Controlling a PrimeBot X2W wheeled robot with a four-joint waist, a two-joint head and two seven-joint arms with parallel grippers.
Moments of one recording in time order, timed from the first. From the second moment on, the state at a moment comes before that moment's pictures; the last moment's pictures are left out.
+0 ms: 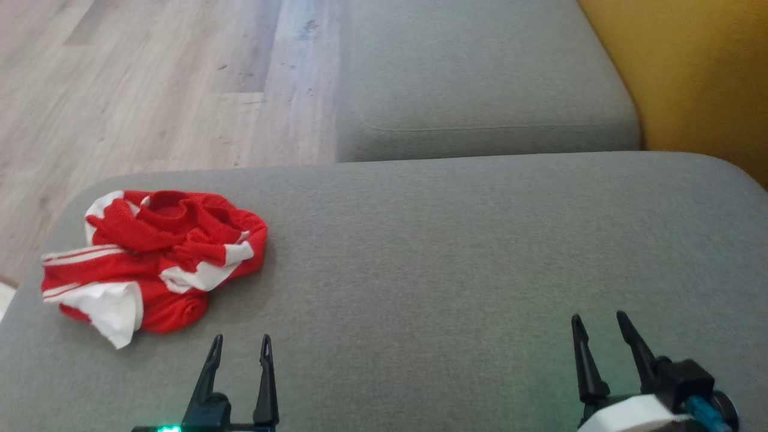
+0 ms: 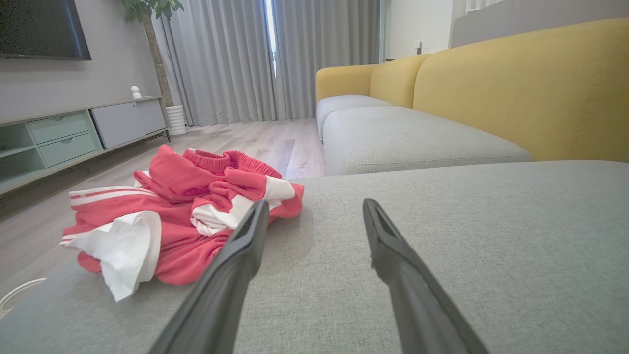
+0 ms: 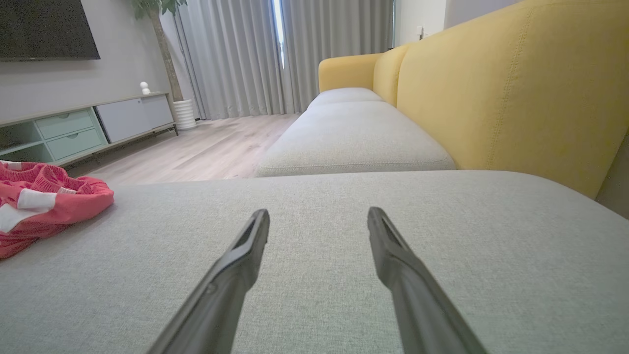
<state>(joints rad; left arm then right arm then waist) 0.11 0.05 -0.20 0.29 -0.06 0.11 -0.25 0.10 -0.04 0.04 0.33 0.09 0.12 -0.25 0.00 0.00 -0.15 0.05</state>
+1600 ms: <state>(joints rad) -0.47 0.13 -0.11 0.30 -0.04 0.01 -0.23 -0.02 -0.05 0.00 0.32 -0.13 0.12 -0.25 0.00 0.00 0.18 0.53</state>
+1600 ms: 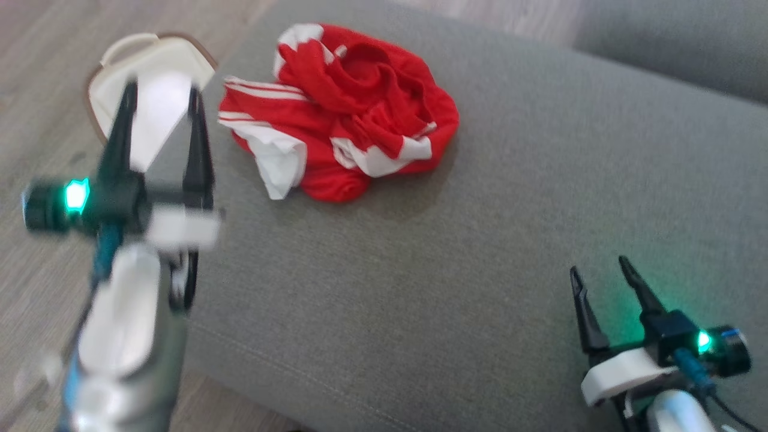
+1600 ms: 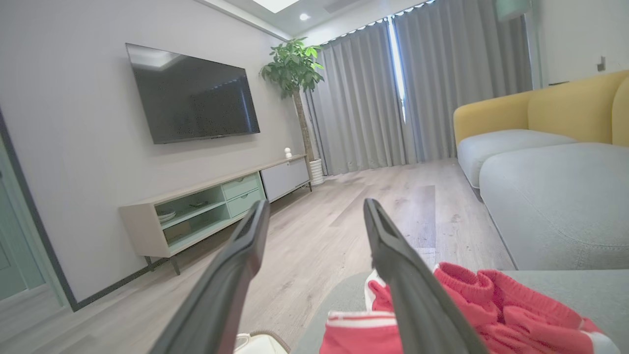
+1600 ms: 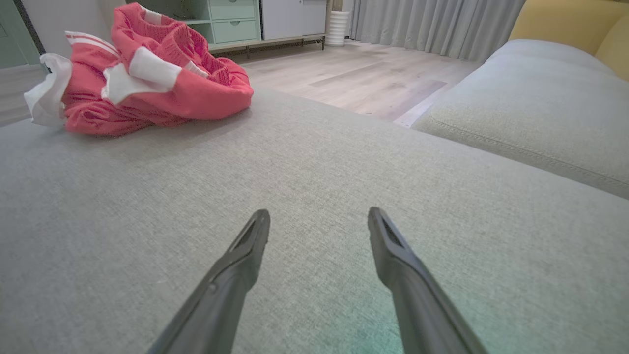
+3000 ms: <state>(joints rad) -1.25 0.21 -0.44 1.02 -0.05 -0.13 -0.04 -0.12 -0.06 0.01 0.28 -0.07 0.12 -0.26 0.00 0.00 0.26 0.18</state>
